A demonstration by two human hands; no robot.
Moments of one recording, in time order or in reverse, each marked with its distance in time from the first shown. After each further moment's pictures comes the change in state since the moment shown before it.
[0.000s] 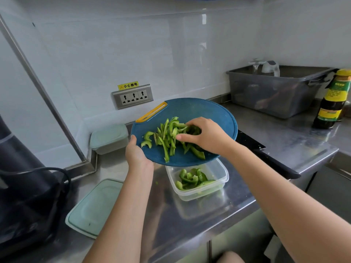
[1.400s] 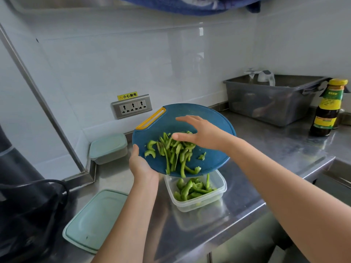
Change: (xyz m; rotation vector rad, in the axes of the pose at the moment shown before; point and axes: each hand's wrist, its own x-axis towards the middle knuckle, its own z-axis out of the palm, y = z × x) left_hand -0.013 -0.012 0.010 -0.085 -0.110 -0.006; right_hand 0.016 -0.011 -0.025 0.033 -0.148 -0.060
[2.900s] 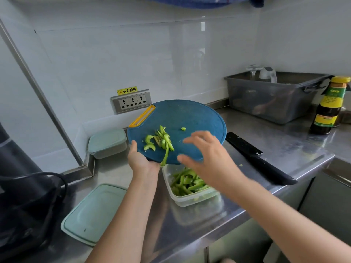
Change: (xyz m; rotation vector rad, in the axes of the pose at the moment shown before) left_hand 0.001 -0.001 0.001 -0.032 0.090 0.018; right_hand -0.081 -0.018 0.036 -0.093 0.275 -0.079
